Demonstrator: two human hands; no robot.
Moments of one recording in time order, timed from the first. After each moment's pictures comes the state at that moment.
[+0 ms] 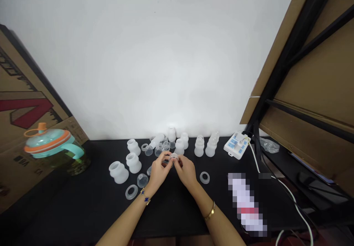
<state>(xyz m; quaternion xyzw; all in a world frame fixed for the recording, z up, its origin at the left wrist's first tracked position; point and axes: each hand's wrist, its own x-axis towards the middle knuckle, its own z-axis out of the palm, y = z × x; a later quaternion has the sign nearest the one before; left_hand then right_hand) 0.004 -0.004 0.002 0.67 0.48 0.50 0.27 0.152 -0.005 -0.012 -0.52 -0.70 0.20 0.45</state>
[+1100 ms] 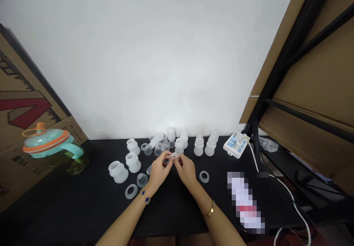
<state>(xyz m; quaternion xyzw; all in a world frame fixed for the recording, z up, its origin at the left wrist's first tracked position) 0.004 -0.004 -0.002 0.70 0.51 0.46 0.20 0.153 -0.006 -0.010 -0.54 -0.68 0.21 0.45</state>
